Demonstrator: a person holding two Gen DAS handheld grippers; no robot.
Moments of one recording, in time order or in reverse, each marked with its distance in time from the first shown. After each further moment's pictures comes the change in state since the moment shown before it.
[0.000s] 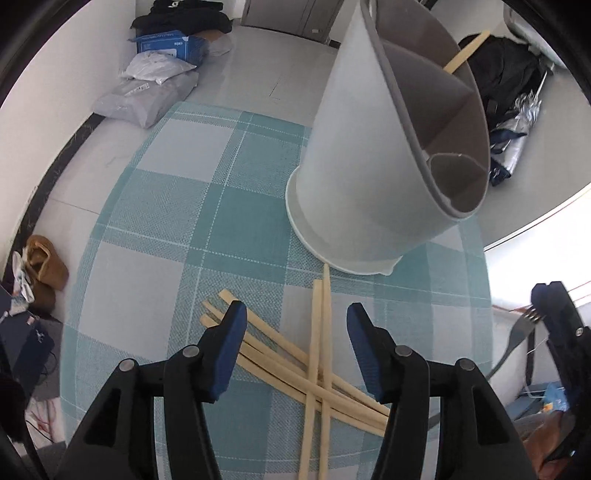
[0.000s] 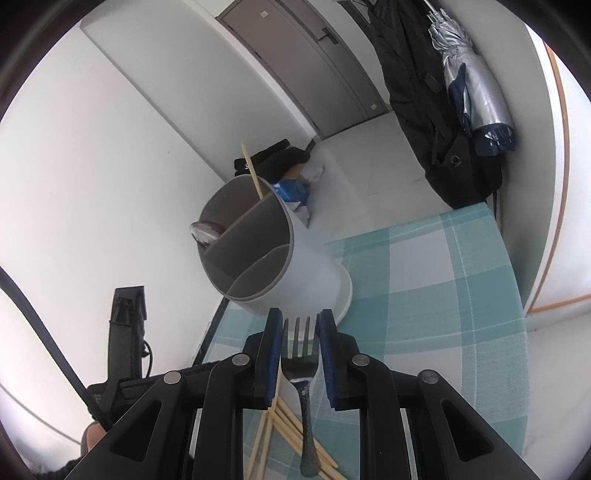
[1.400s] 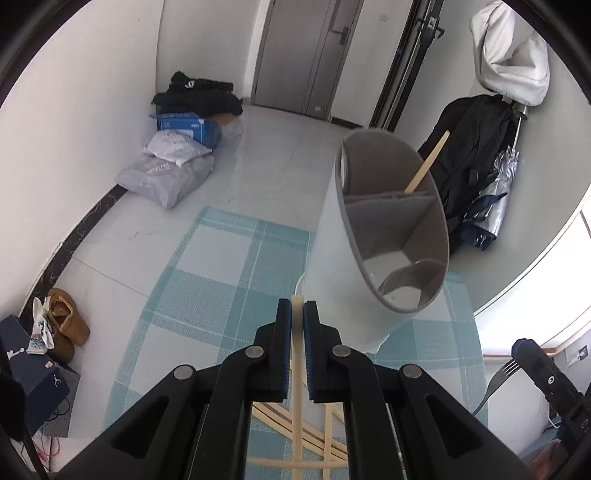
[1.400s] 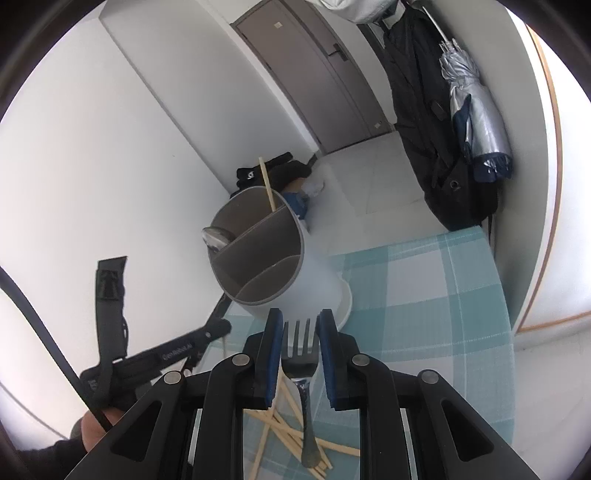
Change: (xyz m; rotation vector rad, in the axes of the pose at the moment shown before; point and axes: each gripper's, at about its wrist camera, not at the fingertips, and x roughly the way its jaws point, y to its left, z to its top) left arm -0.070 0.003 0.005 0.006 -0.393 0.065; right arm -0.016 0.021 -0.007 -0.087 -0.069 -0.035
